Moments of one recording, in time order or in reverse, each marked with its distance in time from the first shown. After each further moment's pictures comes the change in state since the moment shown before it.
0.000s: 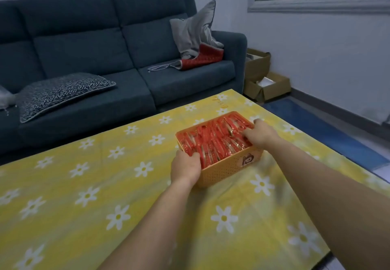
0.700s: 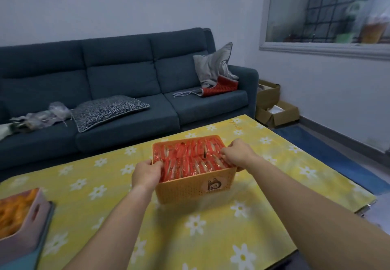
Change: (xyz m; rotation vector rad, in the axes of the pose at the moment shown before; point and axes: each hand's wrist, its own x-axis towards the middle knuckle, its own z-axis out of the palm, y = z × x) left_hand -0.103 -0.036 -0.207 -0.165 0.240 0.015; right_hand -0.191 -0.106 -0.005 0.177 -0.180 -0.177
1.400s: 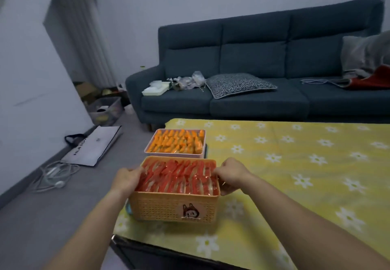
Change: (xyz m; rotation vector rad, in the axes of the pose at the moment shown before) left_hand -0.085 -0.224 -0.426 0.064 0.455 -0.337; right_hand -0.186 -0.184 0.349 0.002 -0.671 -0.207
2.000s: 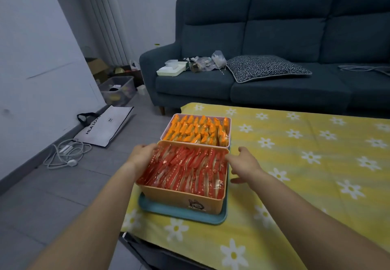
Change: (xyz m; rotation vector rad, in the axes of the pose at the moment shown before) left_hand 0.098 -0.013 0.009 -0.127 -0.112 -0.108; right_hand 0.066 -0.016 0.053 0.175 0.136 0.050
